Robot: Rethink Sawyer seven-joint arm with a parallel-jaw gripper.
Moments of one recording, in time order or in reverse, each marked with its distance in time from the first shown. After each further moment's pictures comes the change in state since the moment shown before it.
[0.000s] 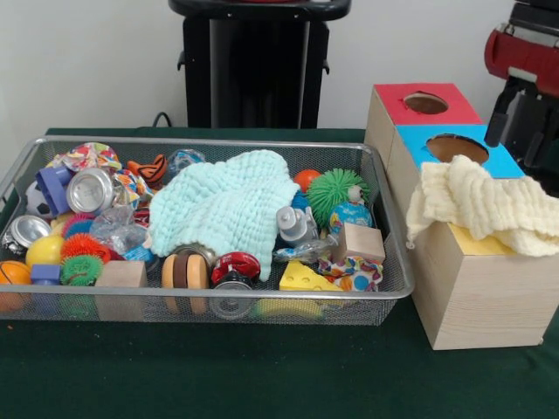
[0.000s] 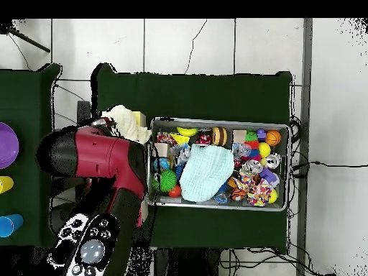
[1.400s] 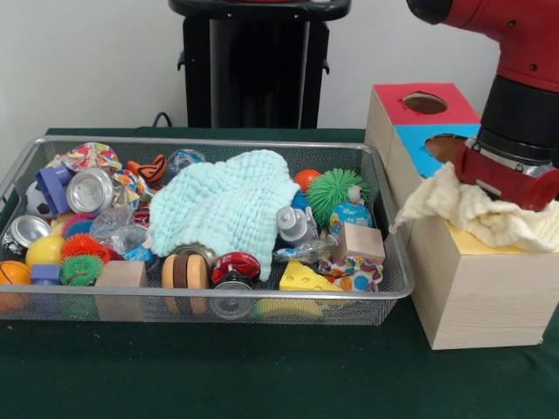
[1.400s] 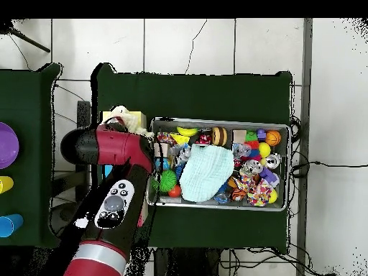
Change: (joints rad) arm -0.053 0.190 0.086 -0.056 -0.009 -0.177 0.000
